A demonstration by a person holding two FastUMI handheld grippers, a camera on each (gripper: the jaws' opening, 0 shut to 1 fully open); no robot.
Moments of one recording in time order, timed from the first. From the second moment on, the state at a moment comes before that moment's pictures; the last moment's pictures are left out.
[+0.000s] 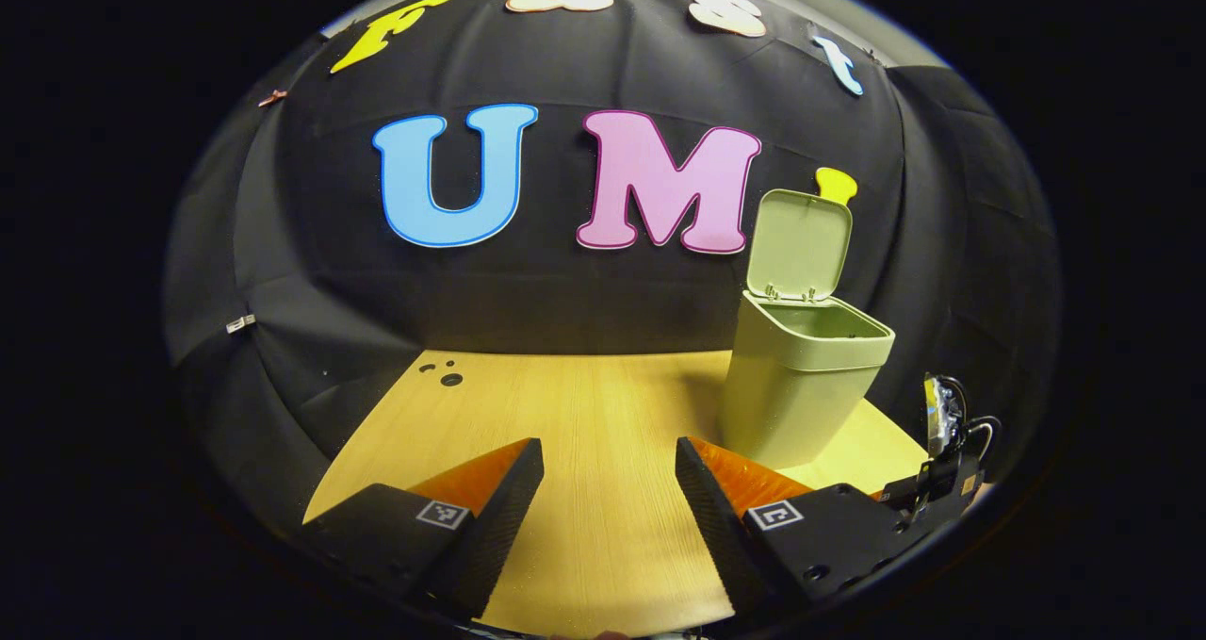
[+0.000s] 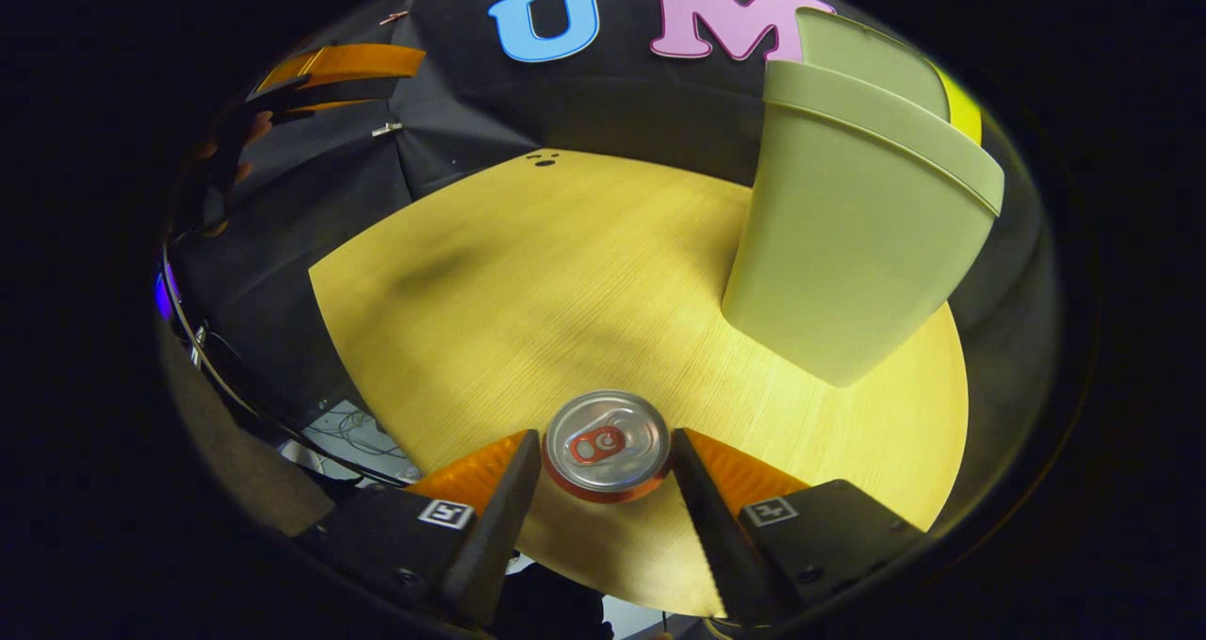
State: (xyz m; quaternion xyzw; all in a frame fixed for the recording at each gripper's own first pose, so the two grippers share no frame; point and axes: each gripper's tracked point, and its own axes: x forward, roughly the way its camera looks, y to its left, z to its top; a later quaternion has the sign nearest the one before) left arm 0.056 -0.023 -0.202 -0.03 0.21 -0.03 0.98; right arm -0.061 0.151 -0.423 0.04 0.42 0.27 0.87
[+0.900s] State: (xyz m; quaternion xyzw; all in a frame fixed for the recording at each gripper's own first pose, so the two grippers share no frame) left arm 0.074 -0.047 -0.207 -0.04 0.21 -0.05 0.97; right arm 0.018 0.090 -0.289 0.08 0.30 0.22 0.92
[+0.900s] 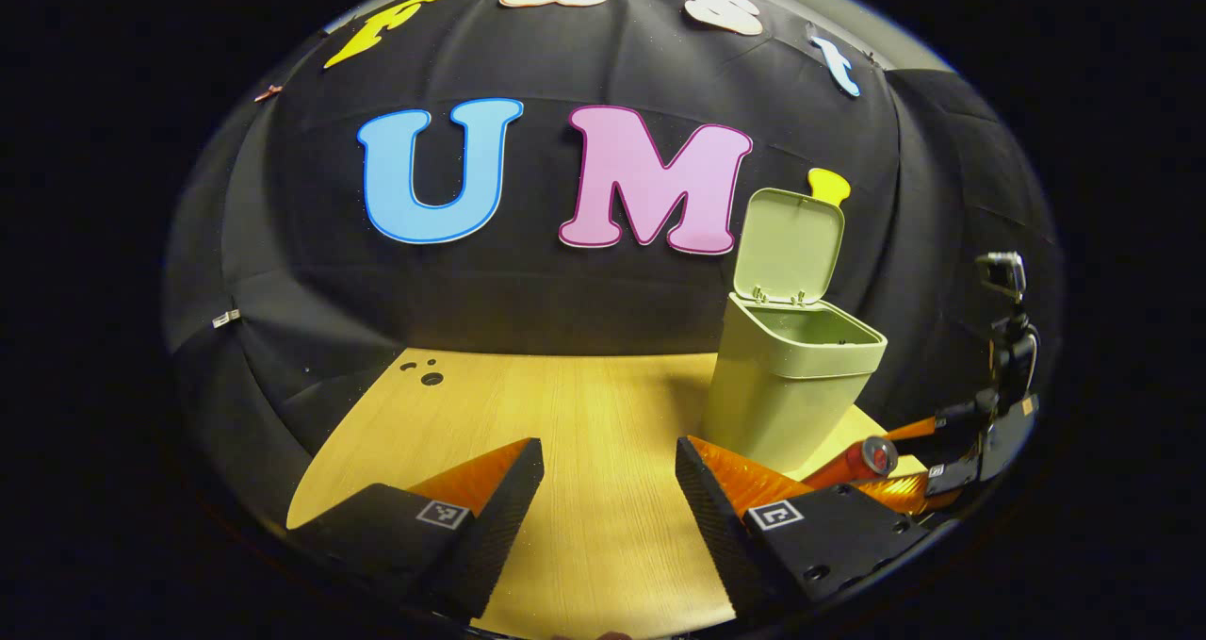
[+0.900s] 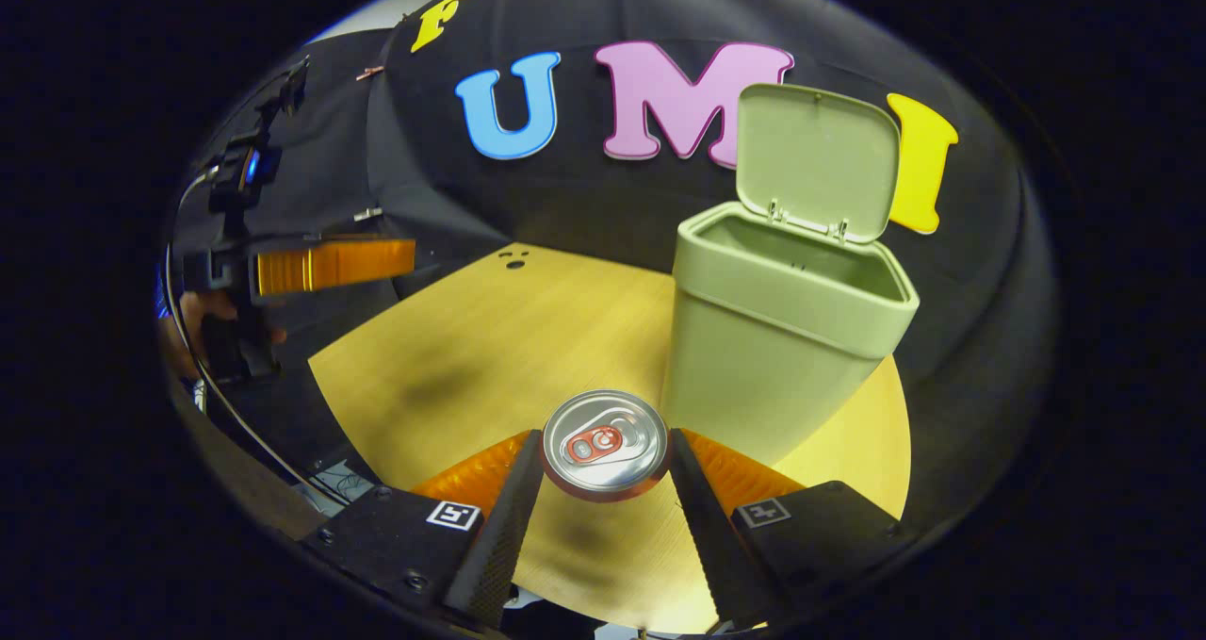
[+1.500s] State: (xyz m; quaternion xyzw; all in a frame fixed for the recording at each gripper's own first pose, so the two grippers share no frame) left arm 0.084 -0.054 -0.208 -0.05 0.21 -0.06 0.97; right arm 0.098 0.024 -0.182 0.09 0.18 0.17 0.96
